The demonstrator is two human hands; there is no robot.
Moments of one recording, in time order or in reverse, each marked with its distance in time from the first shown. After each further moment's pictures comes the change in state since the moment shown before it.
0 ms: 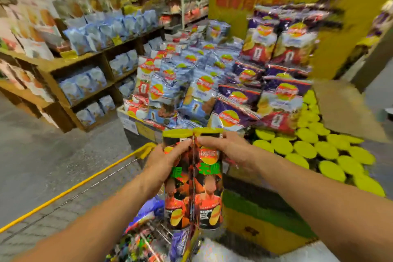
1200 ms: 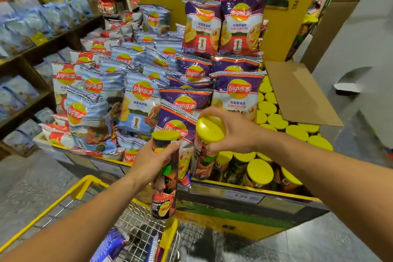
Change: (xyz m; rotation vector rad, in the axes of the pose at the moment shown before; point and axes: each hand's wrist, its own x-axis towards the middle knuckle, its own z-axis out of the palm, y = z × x) left_hand 0.130 0.003 0.123 0.239 -0.186 -0.020; right_hand 0.020 0.002 -0.185 -0.692 0.171 -0.161
